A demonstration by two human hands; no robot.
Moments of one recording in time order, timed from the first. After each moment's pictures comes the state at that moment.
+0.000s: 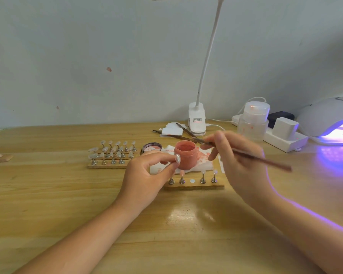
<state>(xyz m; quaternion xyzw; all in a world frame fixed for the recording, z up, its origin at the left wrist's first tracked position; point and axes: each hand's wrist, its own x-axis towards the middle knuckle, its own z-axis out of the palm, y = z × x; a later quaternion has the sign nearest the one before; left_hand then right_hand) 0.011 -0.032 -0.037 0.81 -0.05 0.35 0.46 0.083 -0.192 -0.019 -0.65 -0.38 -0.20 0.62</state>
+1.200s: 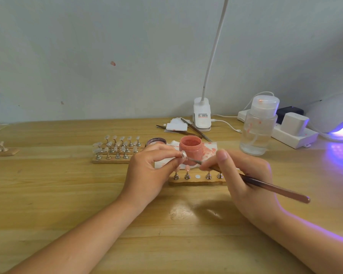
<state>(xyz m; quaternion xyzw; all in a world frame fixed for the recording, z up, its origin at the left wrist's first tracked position) 0.014 -0.032 -0.040 0.80 -0.05 0.38 0.46 0.062 -0.197 -0.039 -0.66 -0.43 -0.22 0.58</state>
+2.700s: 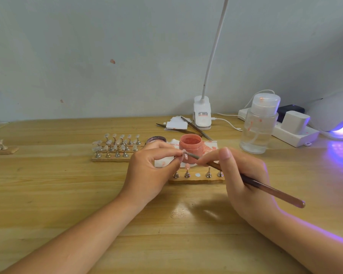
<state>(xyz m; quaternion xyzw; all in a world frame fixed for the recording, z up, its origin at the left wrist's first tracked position) 0.013 -0.032 -0.041 0.80 -0.04 0.38 0.46 0.058 -0.191 -0.041 -0.66 -0.42 -0.21 0.59</state>
